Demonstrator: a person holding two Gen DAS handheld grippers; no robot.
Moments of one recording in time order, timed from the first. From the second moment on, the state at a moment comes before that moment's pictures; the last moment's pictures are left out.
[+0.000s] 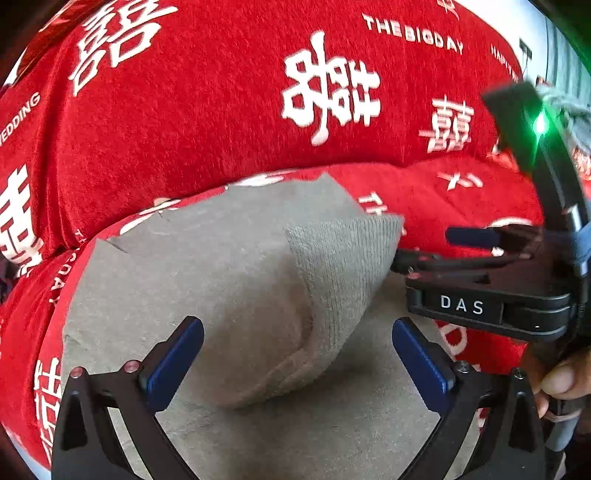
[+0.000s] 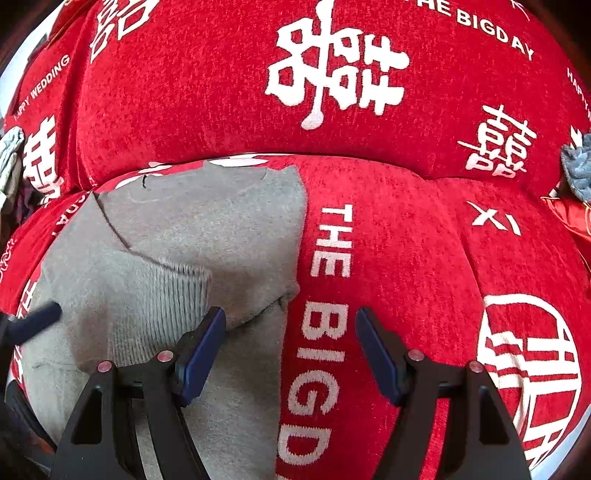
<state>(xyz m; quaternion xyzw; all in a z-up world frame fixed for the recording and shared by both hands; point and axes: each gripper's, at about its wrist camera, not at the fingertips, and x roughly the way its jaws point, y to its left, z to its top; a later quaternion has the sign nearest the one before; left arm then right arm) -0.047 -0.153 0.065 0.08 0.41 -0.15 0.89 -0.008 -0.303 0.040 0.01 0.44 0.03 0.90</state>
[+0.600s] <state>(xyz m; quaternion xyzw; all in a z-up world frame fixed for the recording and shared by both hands) -0.012 -0.083 0.051 -0.02 0.46 -0.14 0.88 -0.011 -0.324 0.051 0.15 0.44 0.08 0.88</state>
